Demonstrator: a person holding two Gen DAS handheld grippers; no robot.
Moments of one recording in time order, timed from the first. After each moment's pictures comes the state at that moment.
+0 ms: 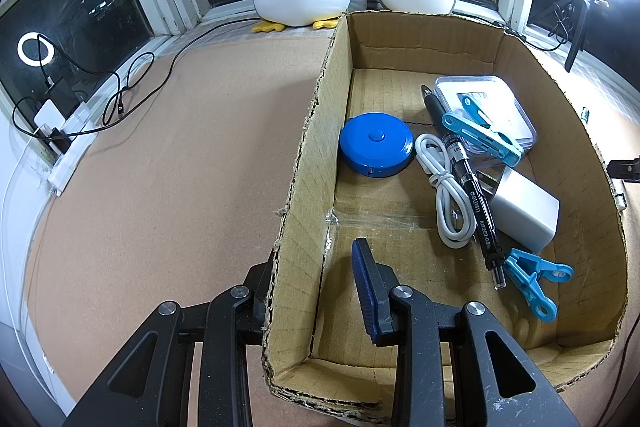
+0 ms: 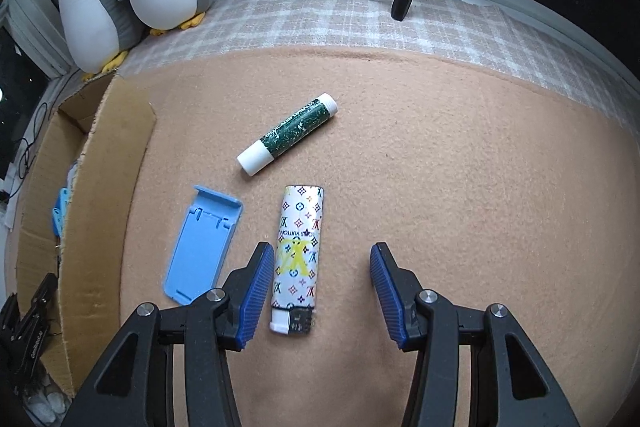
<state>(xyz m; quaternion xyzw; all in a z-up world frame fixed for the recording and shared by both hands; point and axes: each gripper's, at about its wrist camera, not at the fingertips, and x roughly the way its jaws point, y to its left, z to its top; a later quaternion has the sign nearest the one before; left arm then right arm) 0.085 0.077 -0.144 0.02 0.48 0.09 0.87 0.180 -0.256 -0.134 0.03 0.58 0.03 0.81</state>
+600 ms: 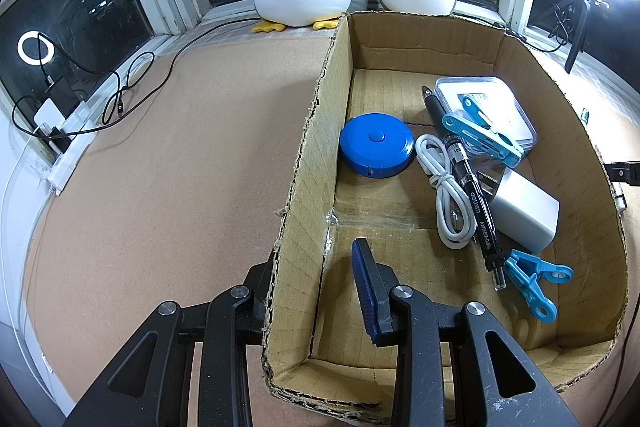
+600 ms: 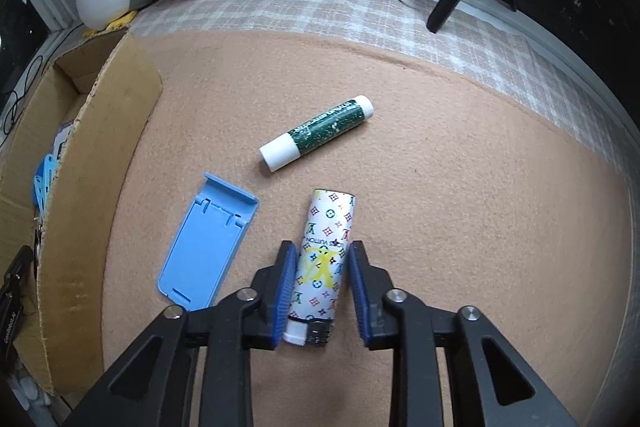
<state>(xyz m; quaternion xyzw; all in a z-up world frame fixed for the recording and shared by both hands) 0.085 0.077 -0.144 0.02 0.48 0.09 0.87 0.187 -0.230 -0.138 -0.05 0.59 0.04 0.81</state>
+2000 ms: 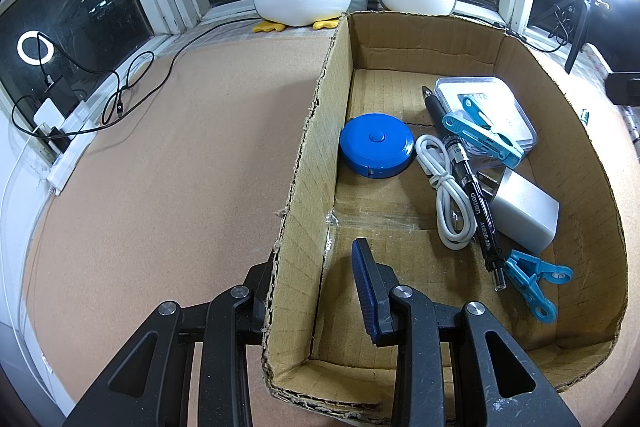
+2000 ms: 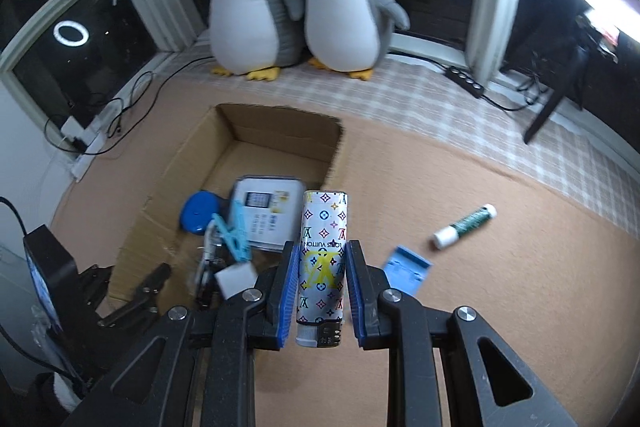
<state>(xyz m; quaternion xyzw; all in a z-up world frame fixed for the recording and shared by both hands) 0.085 0.077 -0.144 0.02 0.48 0.09 0.87 0.162 -0.134 -0.053 -0.03 0.51 0.19 0.84</state>
